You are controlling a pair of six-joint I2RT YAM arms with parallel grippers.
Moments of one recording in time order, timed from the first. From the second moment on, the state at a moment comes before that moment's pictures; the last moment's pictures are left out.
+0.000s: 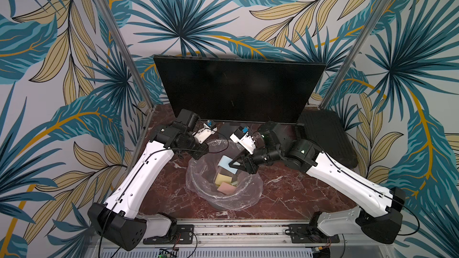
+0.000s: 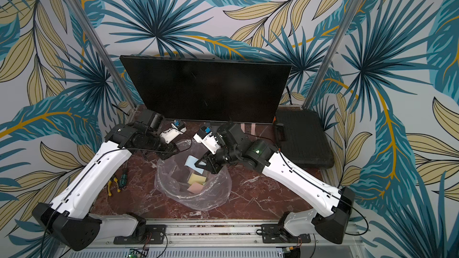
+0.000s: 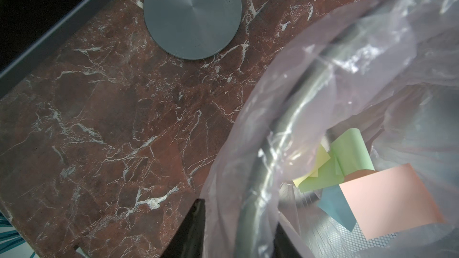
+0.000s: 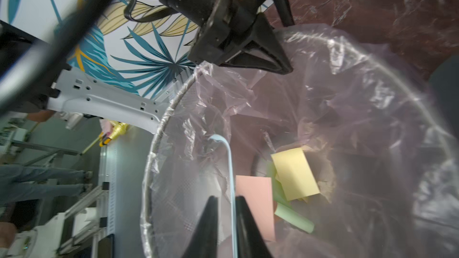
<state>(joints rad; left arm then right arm) -0.37 1.32 1.45 -1.20 0.21 0.32 0.88 1.37 1.43 -0.71 -0.48 0.23</state>
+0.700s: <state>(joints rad) -0.37 1.33 1.45 -1.20 0.21 0.32 0.95 1.47 1.49 -0.72 -0.45 0.18</state>
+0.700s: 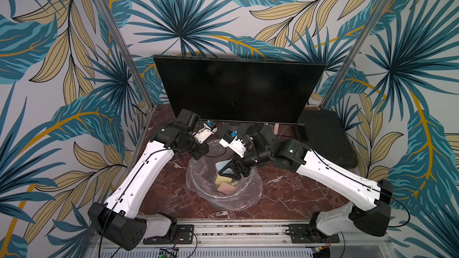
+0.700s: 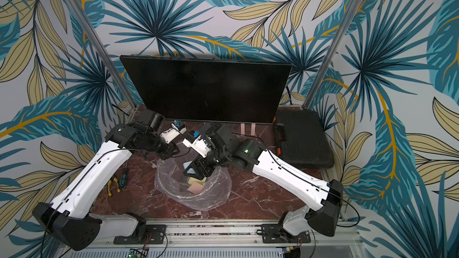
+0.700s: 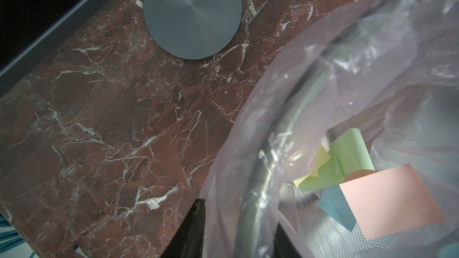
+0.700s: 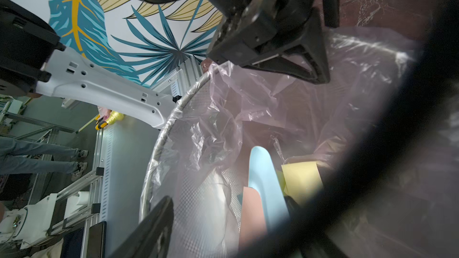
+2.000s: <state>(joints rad) -0.43 1.30 1.62 -1.27 0.44 0.36 0.98 1.41 1.48 -0.67 -0.42 0.11</state>
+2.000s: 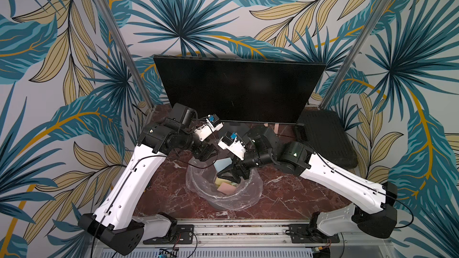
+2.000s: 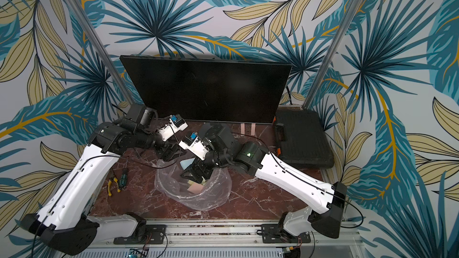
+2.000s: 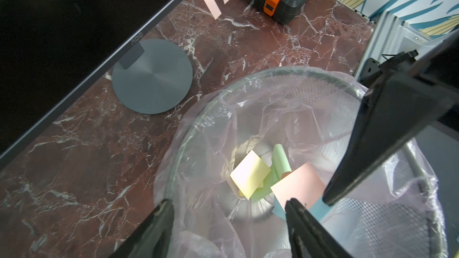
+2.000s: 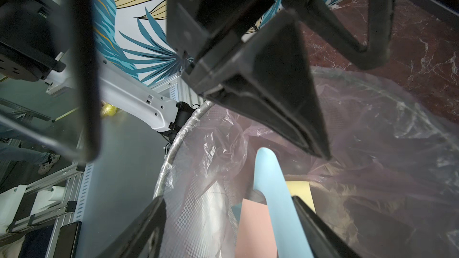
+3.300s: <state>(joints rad) -0.44 1.22 1.52 -1.26 0.23 0.41 0.91 1.31 1.44 -0.59 -0.35 0.19</state>
